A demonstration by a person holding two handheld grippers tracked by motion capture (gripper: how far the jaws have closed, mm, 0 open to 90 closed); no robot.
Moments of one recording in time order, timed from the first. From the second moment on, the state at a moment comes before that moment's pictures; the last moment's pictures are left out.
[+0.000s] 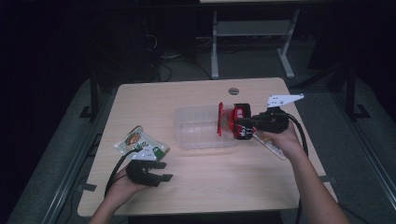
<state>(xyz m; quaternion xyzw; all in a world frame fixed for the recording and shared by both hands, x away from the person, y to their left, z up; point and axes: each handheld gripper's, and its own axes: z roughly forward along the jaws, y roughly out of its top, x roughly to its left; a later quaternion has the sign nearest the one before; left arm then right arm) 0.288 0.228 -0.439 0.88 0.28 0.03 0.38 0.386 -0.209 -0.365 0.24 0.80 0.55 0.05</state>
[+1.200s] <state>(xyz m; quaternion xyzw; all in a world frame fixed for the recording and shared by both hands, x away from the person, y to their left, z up) 0.291 0.228 -0.443 0.88 0.27 0.04 0.39 0.407 -0.165 -0.389 0.26 0.82 0.52 0.05</state>
